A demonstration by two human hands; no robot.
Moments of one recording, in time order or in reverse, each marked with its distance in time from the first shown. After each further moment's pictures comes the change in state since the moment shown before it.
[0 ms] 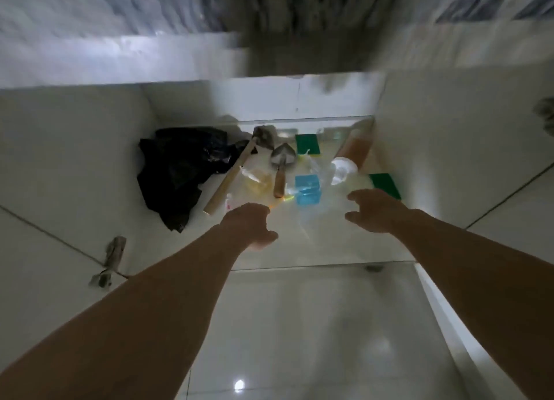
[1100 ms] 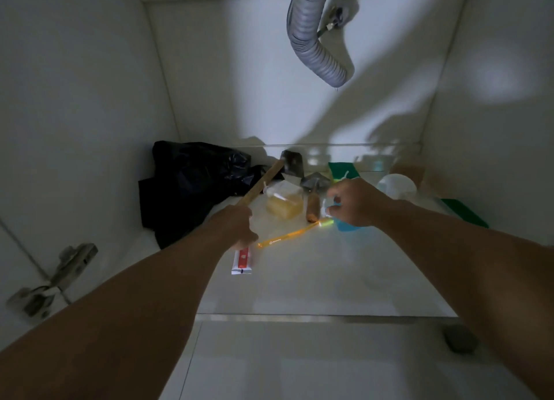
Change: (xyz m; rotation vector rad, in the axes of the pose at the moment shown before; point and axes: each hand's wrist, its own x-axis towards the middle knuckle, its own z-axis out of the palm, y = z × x) left_hand 0.144 -0.117 0.090 -0.076 0.426 -0.129; right_hand 0.149 -0.079 0.091 -0.069 0.476 -0.412
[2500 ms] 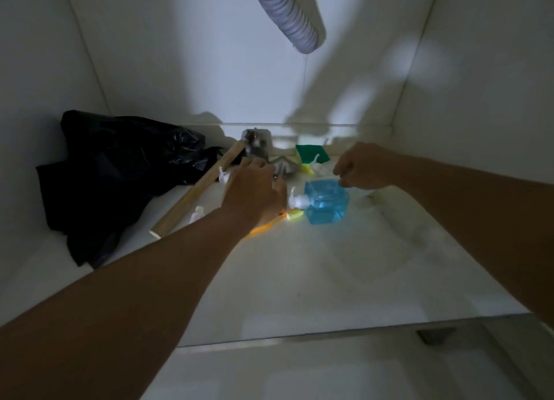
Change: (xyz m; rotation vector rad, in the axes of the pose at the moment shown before) left_hand 0.060 0.090 0.027 -0.244 0.514 0.374; right_hand 0.037 0.071 -0.020 -0.166 -0.145 0.191
